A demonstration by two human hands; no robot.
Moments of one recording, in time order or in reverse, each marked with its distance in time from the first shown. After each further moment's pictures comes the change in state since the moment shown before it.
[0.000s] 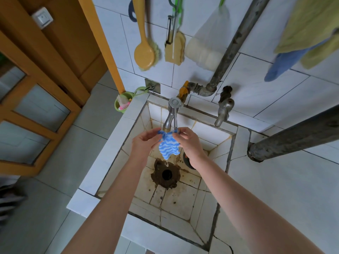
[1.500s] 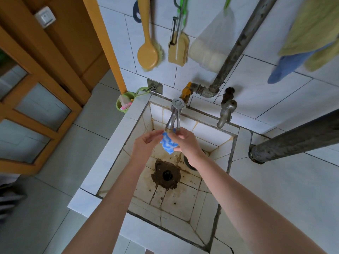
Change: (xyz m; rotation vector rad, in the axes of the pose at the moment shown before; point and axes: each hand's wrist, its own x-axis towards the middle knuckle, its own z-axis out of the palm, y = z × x) left_hand -0.002 -0.002 -0.008 0.320 -0.039 0.103; right_hand -0.005 -0.014 0.011 -0.085 -0.087 0.020
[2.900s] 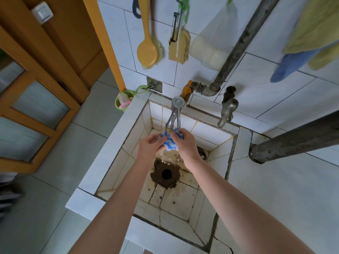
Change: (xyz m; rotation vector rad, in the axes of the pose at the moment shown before) left_hand -0.002 0.000 0.018 -0.267 0.061 -0.165; right_hand 0.007 0.019 0.008 0.035 0.113 -0.062
